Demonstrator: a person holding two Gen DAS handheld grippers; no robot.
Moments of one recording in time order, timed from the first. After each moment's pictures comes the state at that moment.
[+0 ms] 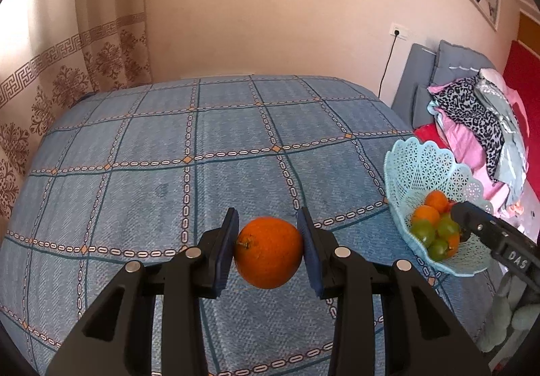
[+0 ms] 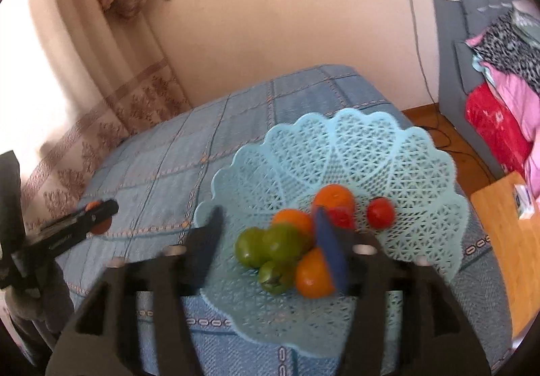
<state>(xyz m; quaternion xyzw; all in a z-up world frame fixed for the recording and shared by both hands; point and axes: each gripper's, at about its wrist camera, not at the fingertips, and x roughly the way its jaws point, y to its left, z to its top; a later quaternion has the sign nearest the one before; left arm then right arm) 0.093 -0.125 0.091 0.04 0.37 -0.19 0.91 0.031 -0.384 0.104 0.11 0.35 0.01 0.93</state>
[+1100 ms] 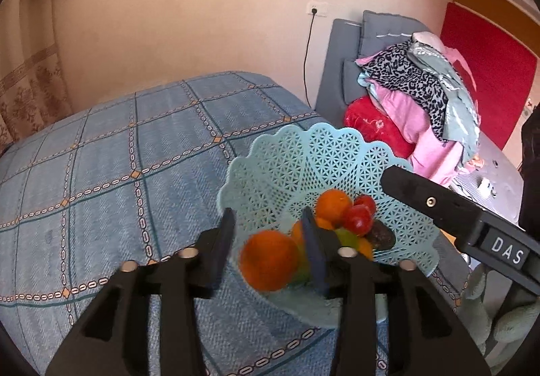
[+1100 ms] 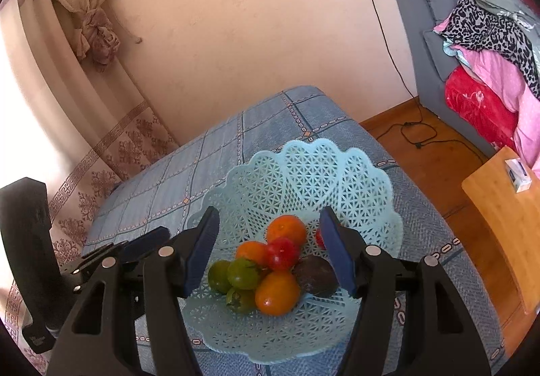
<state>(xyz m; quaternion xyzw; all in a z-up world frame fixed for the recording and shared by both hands) 0.074 -0.258 0.085 0.08 0.35 -0.34 0.87 0.020 -0.429 0.124 0.17 0.31 -0.03 0.94</state>
